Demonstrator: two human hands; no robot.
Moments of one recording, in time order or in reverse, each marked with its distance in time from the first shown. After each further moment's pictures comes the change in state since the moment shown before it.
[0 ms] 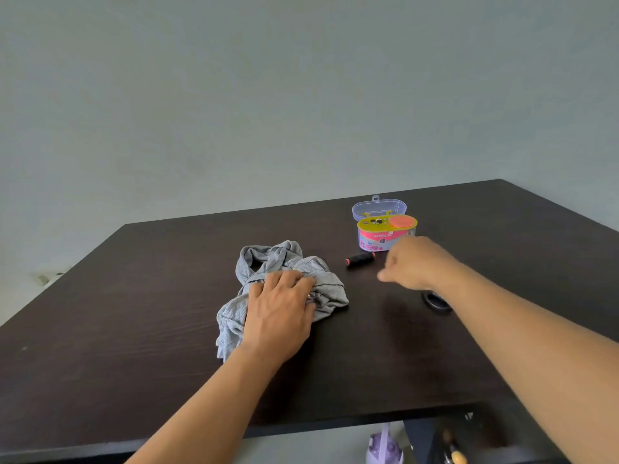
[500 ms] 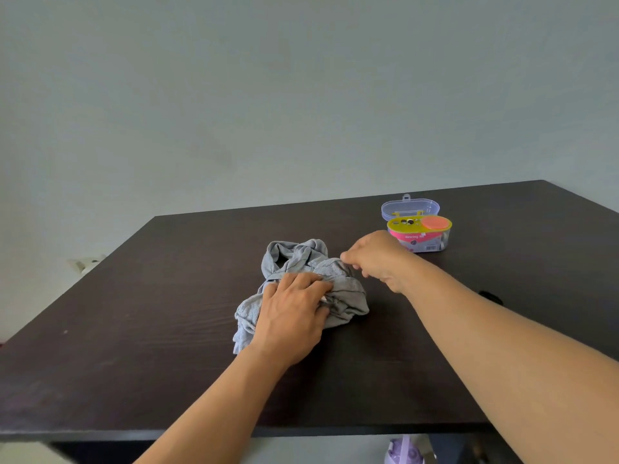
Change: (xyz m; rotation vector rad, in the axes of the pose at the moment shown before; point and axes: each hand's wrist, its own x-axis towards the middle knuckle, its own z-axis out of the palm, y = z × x) left_hand -0.008 -0.023 -0.011 -0.119 -0.059 0.023; right_hand 0.025 -0.089 0.030 0.744 -0.045 -0.023
